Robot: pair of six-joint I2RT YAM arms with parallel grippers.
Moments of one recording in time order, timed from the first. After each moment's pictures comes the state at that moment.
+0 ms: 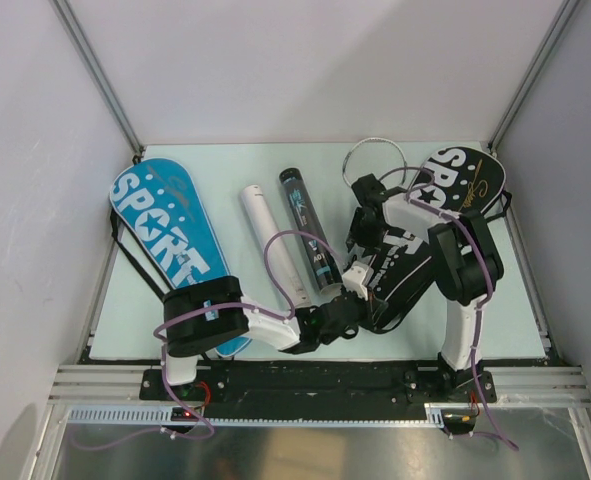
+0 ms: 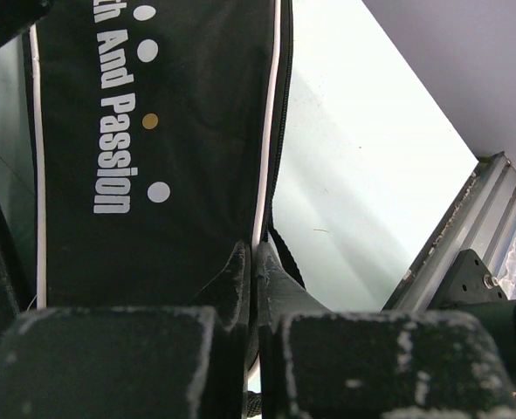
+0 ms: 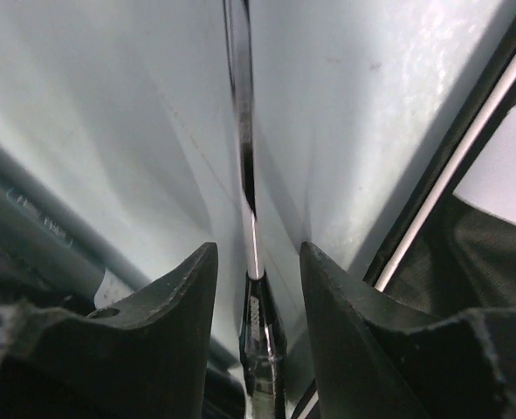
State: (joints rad) left arm -1.31 1.88 0.83 0.78 -0.39 -0.65; right arm 0.42 1.97 1.37 -0.65 -0.02 0.73
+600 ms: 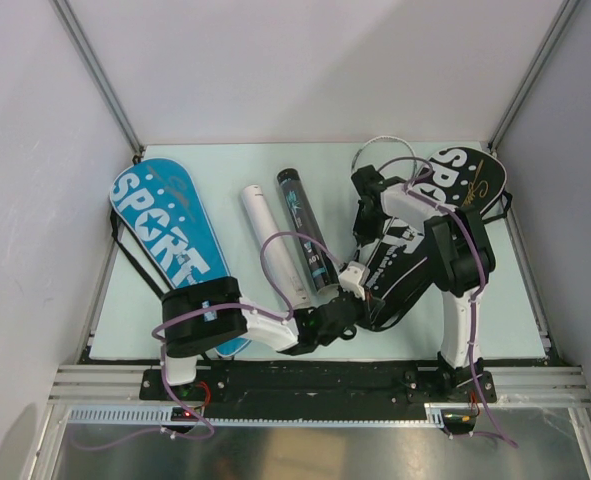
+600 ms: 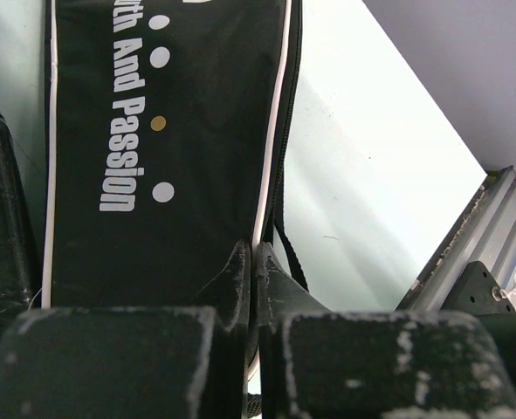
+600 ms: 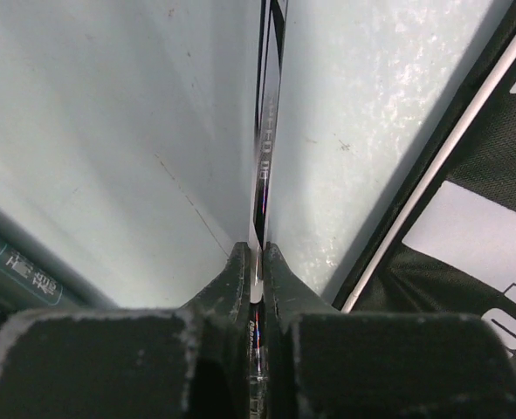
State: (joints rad) left arm -1.31 1.88 0.81 0.80 -0.44 -0.65; right arm 0.40 2.06 1.52 -0.73 0.07 0.67
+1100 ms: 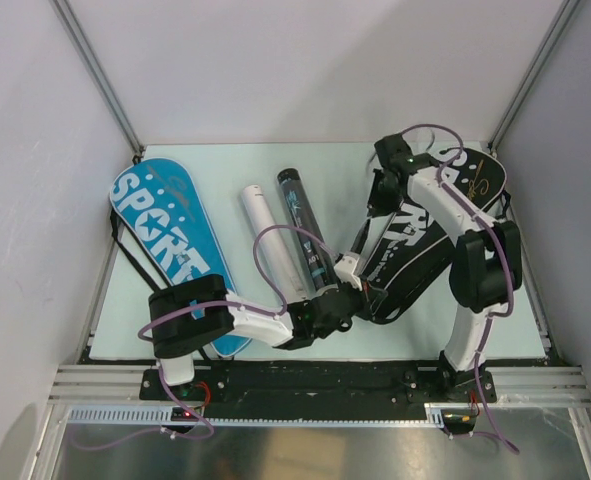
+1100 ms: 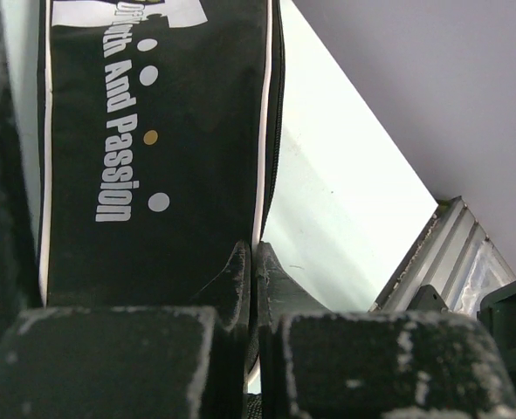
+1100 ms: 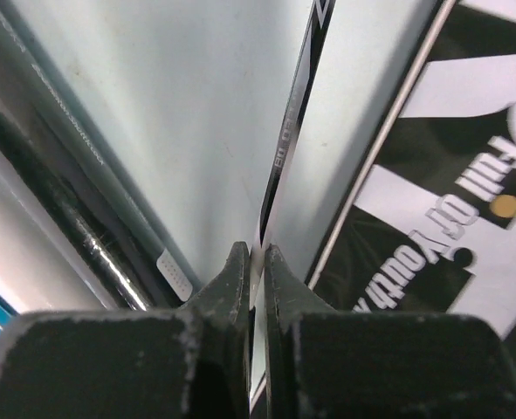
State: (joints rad) left arm -1.28 1.81 0.81 0.81 -0.41 -0.68; right arm 0.34 1.90 1.64 -0.84 0.01 0.57
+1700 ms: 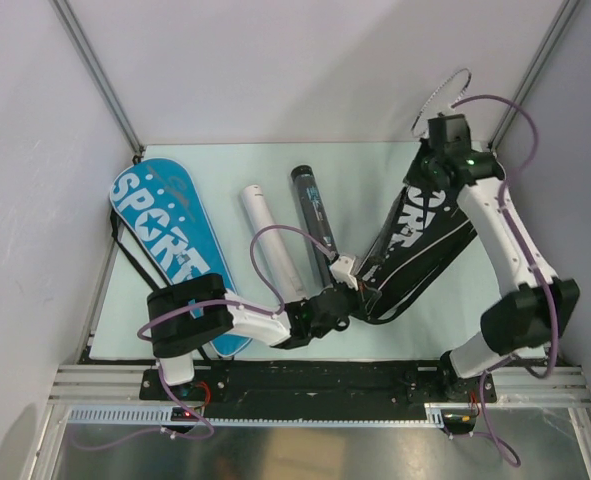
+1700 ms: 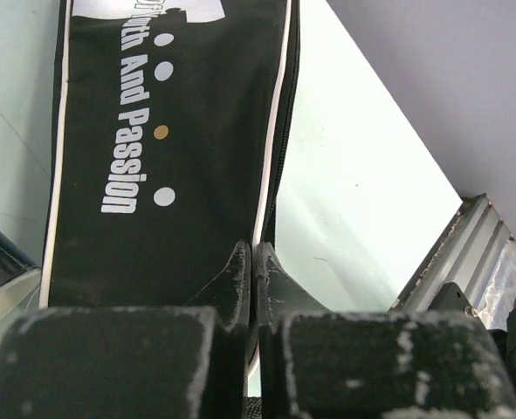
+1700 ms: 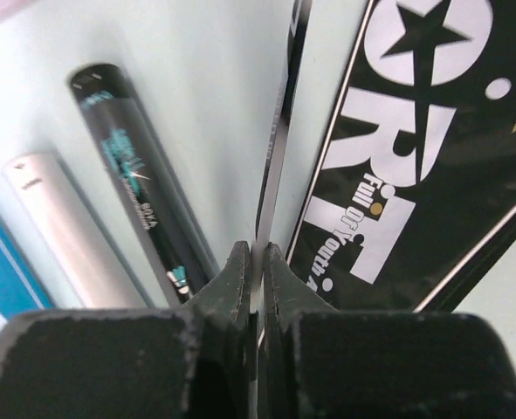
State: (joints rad) left arm -1.27 1.80 0.79 0.80 -0.42 -0.68; right arm 0.23 1.58 1.63 -0.82 0.10 0.54
